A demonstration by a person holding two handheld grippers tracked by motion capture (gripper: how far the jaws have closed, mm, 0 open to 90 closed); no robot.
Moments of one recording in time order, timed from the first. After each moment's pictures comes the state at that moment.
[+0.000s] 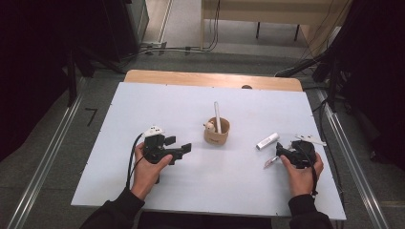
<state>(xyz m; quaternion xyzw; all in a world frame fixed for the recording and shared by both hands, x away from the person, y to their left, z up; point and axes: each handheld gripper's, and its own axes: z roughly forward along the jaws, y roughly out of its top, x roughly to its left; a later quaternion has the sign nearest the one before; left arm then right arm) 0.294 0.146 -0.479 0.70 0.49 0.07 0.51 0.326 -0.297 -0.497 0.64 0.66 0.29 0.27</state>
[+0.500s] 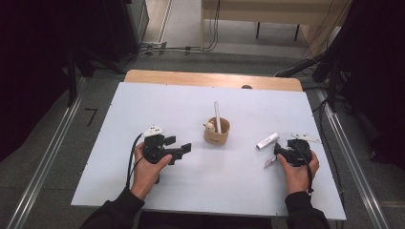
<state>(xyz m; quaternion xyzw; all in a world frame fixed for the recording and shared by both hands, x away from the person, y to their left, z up) 0.294 0.146 -0.478 0.70 0.49 0.07 0.51 0.334 -0.290 -0.504 0.65 0.66 0.26 0.27</state>
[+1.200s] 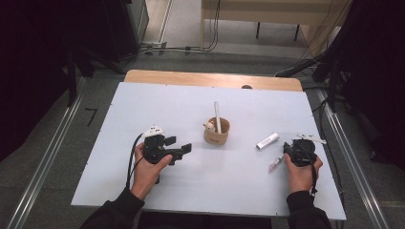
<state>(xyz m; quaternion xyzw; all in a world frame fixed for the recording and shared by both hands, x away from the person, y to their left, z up) 0.293 0.145 -0.478 0.70 0.49 0.07 0.51 0.332 -0.303 -0.501 0.66 0.65 0.27 0.27</state>
